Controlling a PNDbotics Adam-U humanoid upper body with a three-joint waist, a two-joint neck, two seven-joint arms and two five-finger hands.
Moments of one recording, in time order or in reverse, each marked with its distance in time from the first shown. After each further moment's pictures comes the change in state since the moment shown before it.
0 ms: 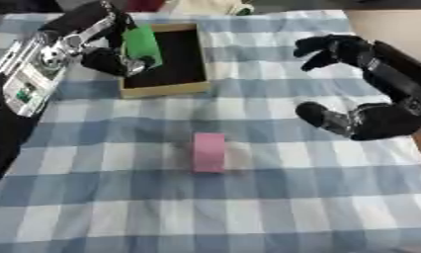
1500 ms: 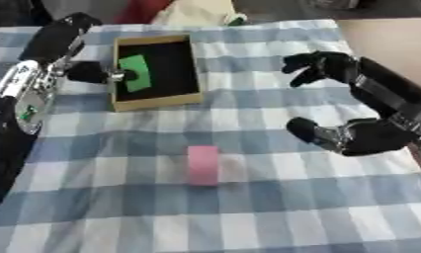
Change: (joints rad) left arm -0.001 -0.002 0.121 0.104 -0.200 0.066 0.288; right arm -0.009 0.015 0.006 0.000 -0.007 0.002 0.006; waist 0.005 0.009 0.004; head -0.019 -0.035
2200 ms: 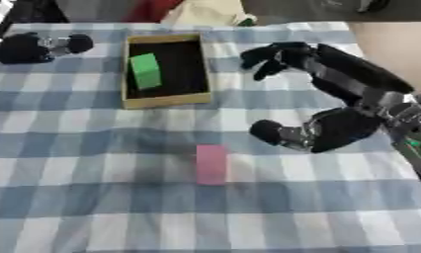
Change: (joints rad) left arm 0.216 0.206 -0.025 -0.519 0.522 0.025 -0.070; right arm -0.172 0.008 0.121 0.010 0.040 0.037 0.117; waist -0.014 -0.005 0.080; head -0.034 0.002
